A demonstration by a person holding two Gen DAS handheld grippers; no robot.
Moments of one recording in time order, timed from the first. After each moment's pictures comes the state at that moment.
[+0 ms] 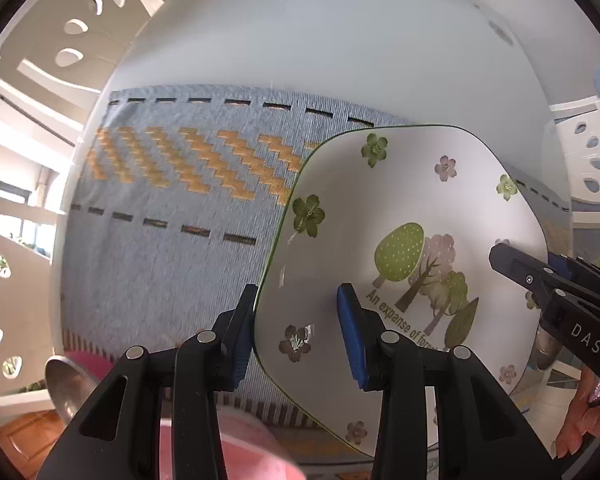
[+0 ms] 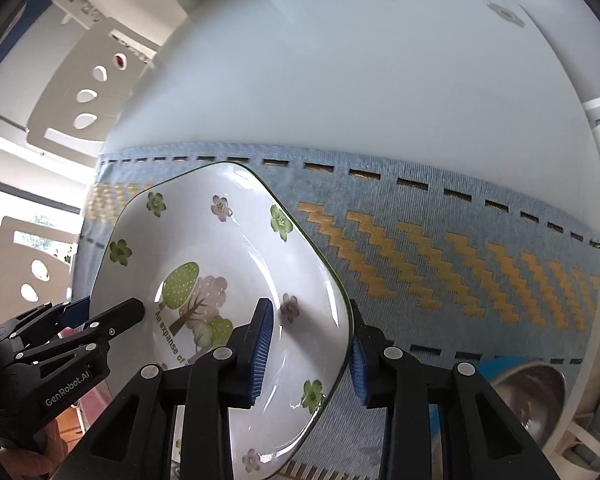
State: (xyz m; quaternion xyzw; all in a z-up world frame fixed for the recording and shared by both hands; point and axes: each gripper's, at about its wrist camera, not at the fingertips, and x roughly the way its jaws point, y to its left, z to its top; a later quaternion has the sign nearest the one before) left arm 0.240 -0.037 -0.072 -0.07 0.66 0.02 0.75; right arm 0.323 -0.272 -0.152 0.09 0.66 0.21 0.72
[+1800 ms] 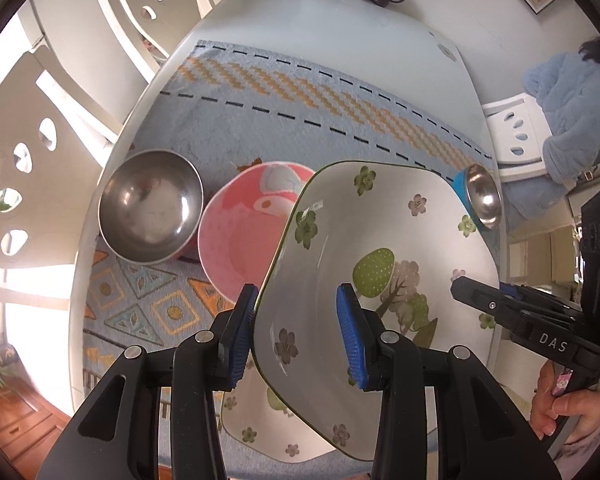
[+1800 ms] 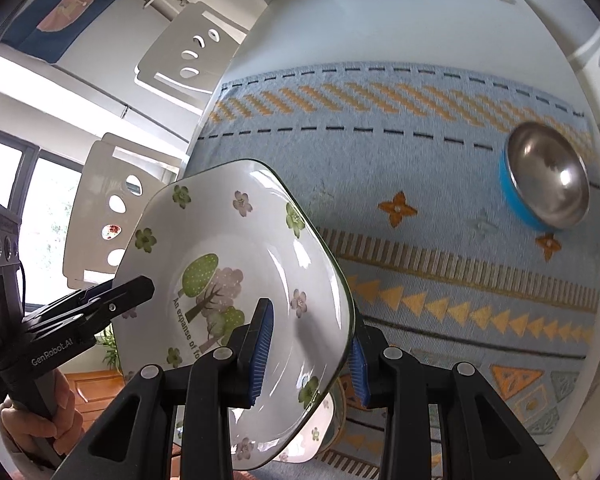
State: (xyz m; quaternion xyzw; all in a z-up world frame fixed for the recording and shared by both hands) left arm 0.021 0.030 0.013 -0.14 0.61 -0.03 0.77; right arm 0.099 -0.268 -0.069 0.16 0.65 0.27 0.69
